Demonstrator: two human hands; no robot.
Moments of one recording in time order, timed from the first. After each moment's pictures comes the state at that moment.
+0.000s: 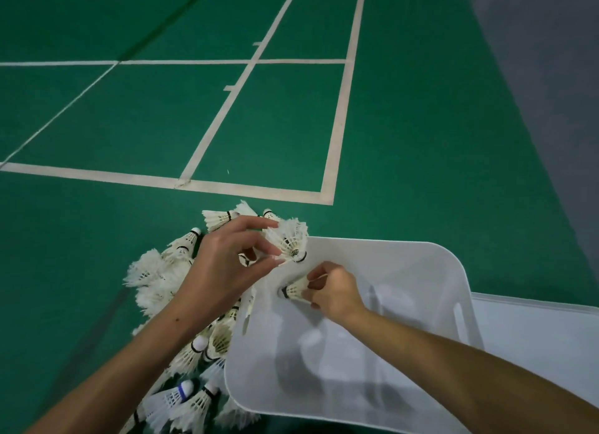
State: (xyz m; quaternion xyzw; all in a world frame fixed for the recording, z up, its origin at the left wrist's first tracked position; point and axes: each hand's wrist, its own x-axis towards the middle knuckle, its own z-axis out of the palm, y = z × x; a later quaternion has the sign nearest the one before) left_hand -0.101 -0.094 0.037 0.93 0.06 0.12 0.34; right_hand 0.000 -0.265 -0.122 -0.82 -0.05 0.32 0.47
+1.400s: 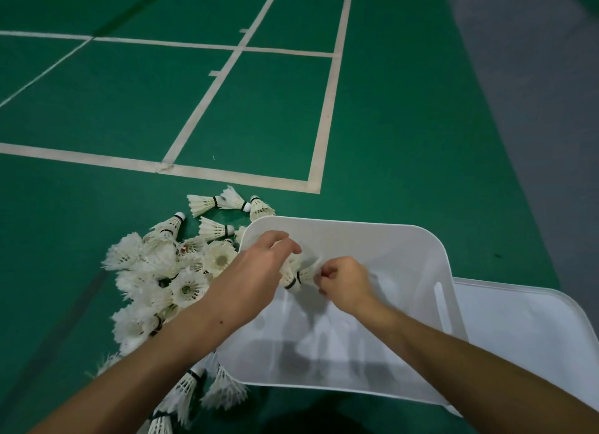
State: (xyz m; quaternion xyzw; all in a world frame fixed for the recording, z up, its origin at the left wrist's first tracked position) left_hand -0.108 -0.128 -0.012 0.98 0.03 -0.03 0.21; right_hand -0.010 -0.303 -0.107 -0.89 -0.08 0.26 0.36
